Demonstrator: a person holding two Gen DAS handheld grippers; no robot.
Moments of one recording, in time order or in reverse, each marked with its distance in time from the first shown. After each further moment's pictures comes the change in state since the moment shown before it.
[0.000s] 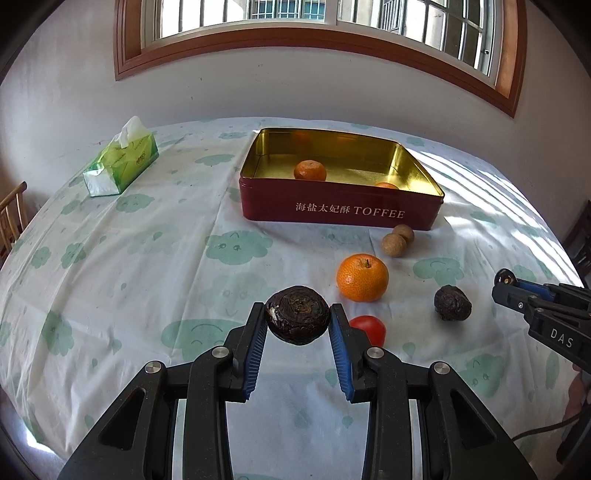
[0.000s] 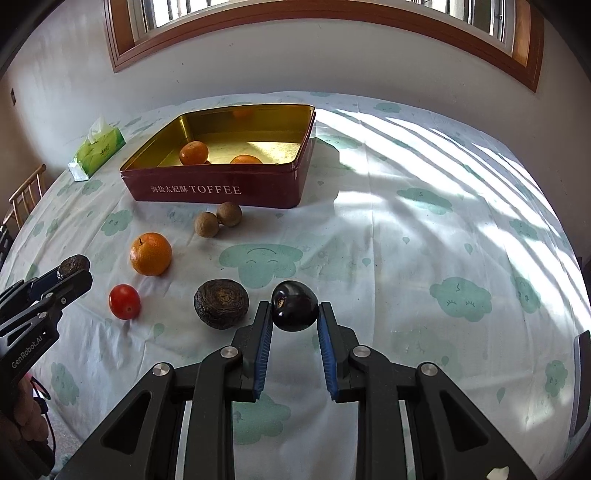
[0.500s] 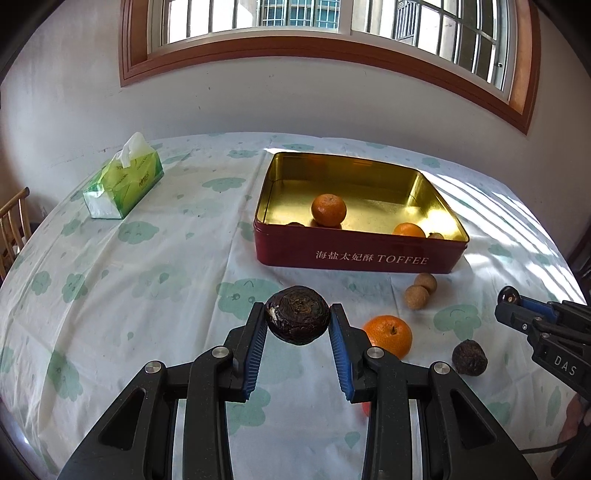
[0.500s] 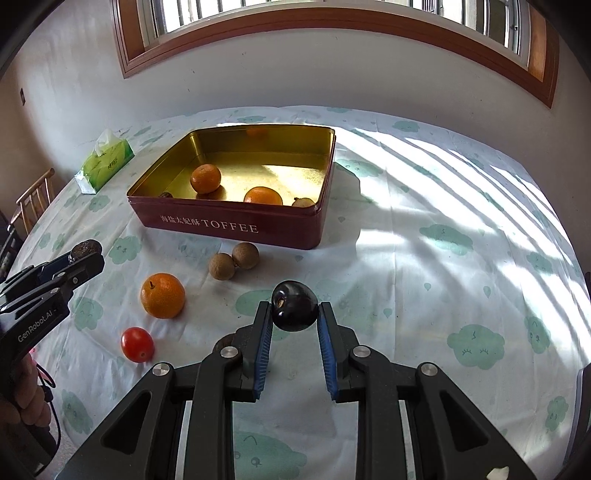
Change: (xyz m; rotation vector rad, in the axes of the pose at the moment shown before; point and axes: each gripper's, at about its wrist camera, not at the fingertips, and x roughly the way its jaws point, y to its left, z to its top) left arm 0.017 0.014 0.044 -0.019 -0.035 0.018; right arm 0.009 0.014 0.035 -0.028 -0.030 0.041
